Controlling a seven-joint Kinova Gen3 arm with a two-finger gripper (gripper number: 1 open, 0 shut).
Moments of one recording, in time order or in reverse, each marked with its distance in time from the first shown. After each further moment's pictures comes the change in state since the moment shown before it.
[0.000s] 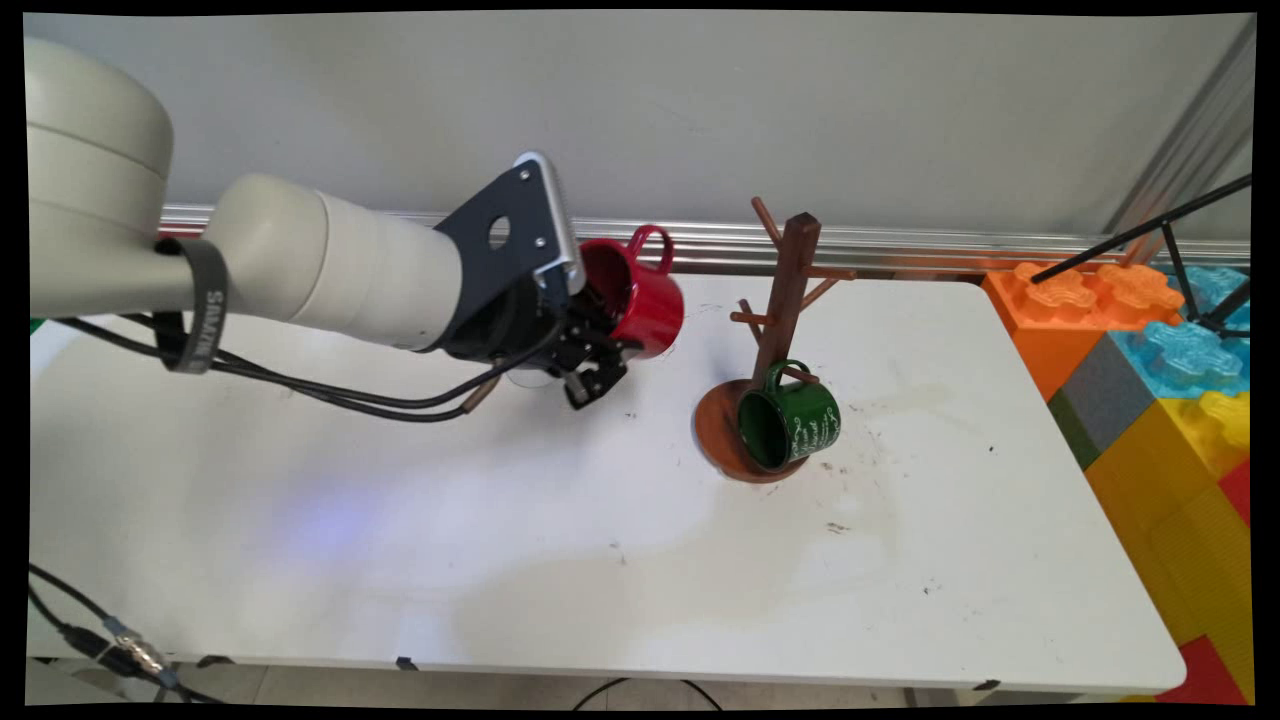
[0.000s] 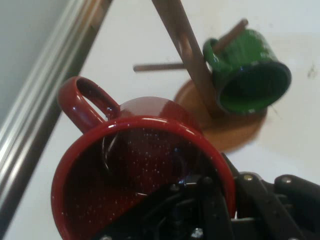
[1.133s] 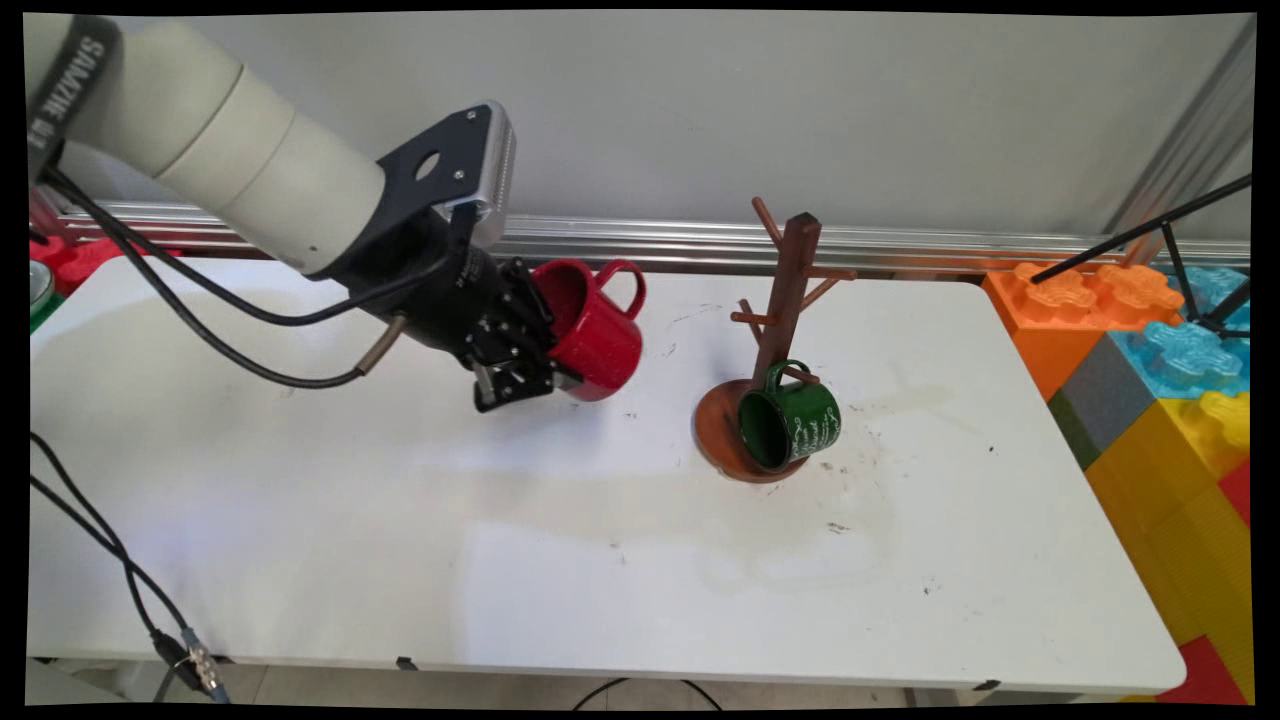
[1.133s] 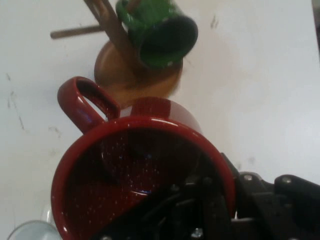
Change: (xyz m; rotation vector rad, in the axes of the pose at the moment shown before) arm 0.012 -0.048 -0.049 -0.284 -0.119 0.095
